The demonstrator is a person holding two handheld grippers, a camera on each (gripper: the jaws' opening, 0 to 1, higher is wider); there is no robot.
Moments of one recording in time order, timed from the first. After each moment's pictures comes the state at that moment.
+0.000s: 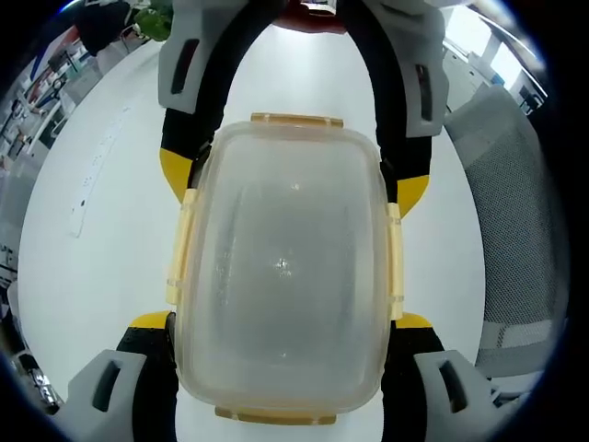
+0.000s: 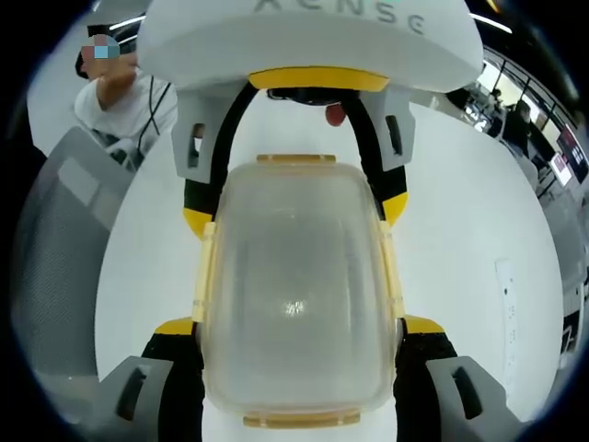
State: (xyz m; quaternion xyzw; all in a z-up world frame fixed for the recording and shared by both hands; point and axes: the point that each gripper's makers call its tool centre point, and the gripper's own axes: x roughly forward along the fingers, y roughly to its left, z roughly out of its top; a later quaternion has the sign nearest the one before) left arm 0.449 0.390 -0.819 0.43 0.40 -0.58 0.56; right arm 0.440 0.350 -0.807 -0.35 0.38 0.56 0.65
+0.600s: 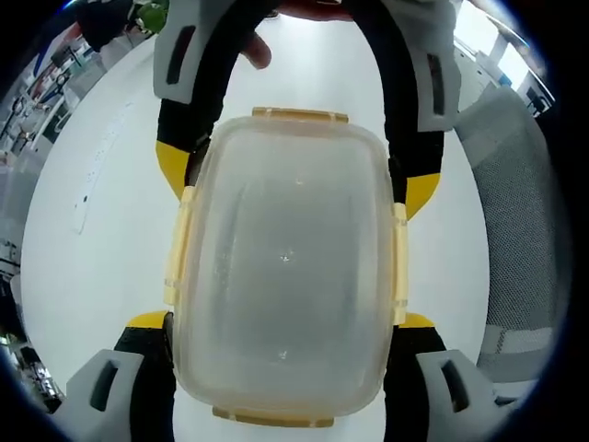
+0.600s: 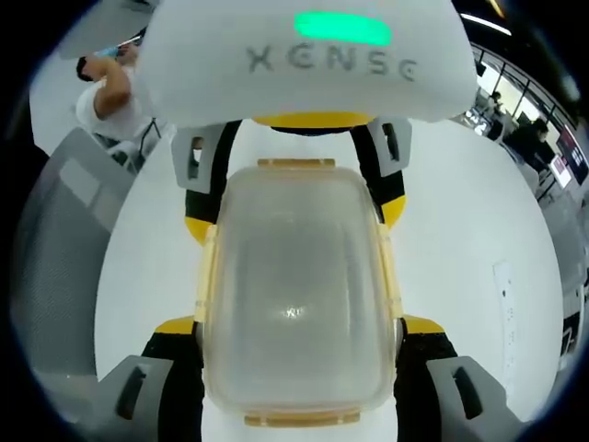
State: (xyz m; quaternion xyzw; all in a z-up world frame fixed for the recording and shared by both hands) left arm 0.451 0.388 -0.821 0.44 0.41 -0.56 0.57; right arm 0.440 0.348 -0.804 -0.34 0.37 0.57 0.65
